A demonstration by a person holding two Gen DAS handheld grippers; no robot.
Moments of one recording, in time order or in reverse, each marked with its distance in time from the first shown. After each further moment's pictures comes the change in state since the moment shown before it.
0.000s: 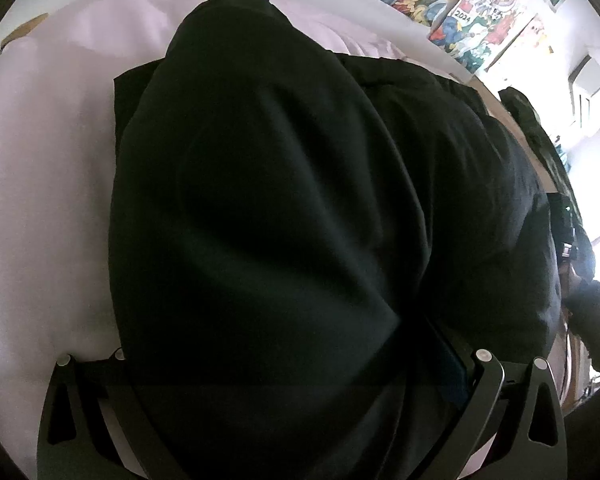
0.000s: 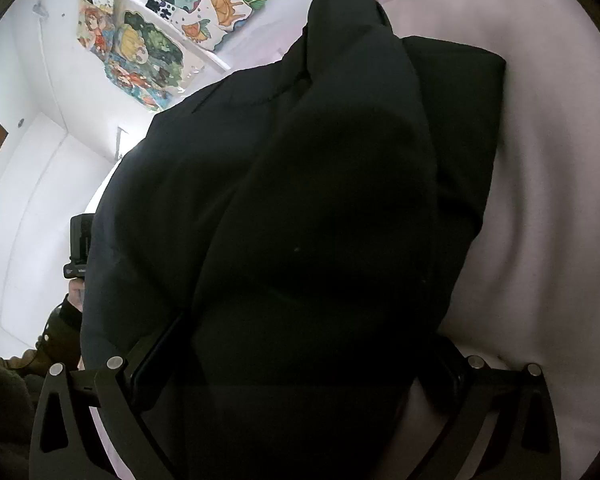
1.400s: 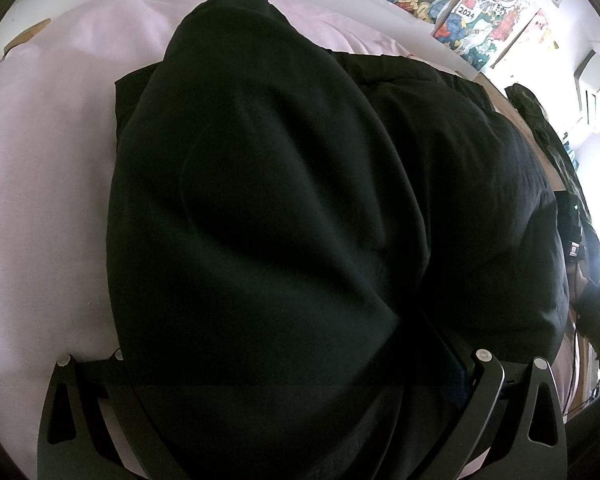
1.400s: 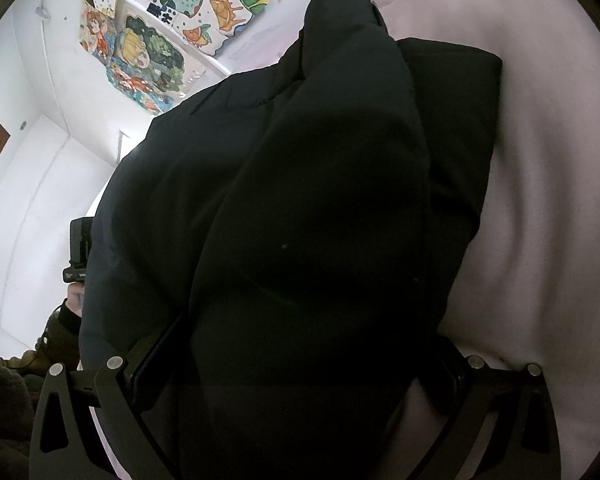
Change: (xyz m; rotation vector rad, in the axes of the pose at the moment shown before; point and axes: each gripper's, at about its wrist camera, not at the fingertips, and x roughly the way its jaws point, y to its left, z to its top) left arm -0.001 -0.002 -0.005 0.006 -0.001 0.030; right arm -0.001 -0.008 0.006 -0.005 -0.006 0.006
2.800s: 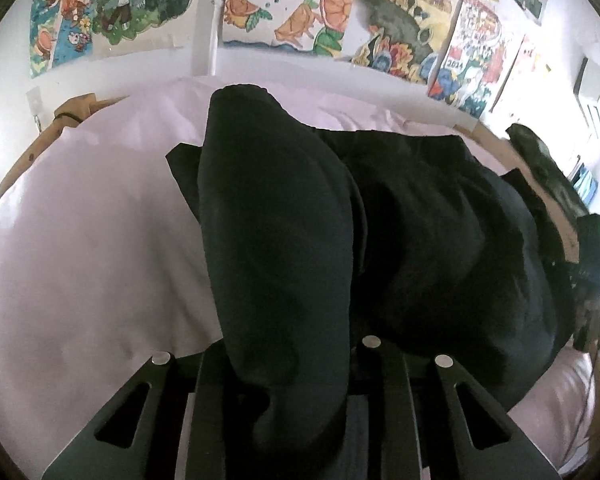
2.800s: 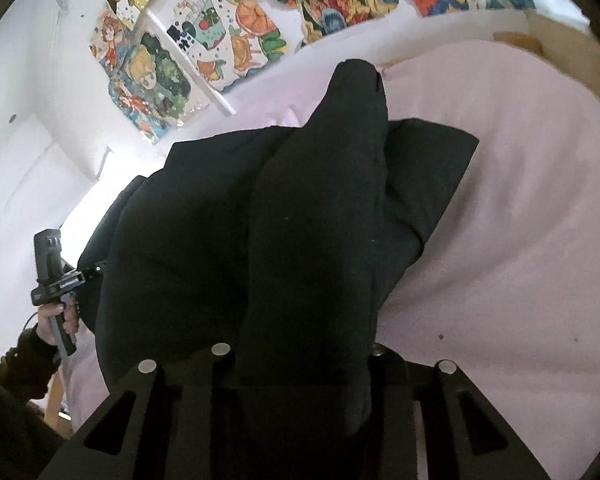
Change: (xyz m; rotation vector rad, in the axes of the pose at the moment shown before) left arm -0.066 -0.071 -0.009 0.008 -0.251 0.143; right arm -0.050 0.073 0.000 -0.057 -0.171 -0.157
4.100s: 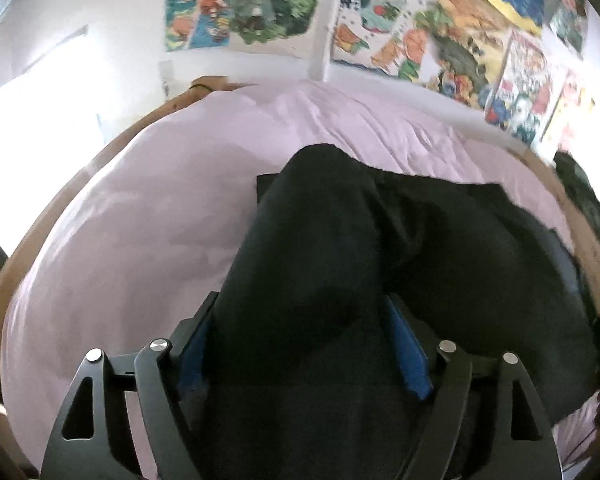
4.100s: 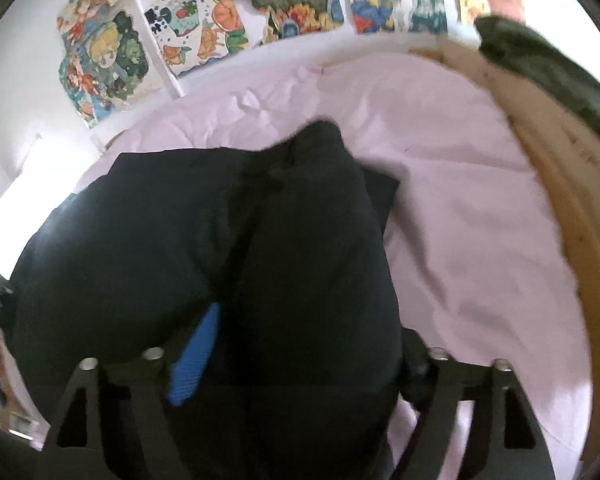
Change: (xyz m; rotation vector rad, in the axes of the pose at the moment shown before) left arm -0.142 -0.018 -0.132 -0.203 -0.081 0.273; right arm -0.063 0.125 -0.117 -0.005 -0.040 -0.432
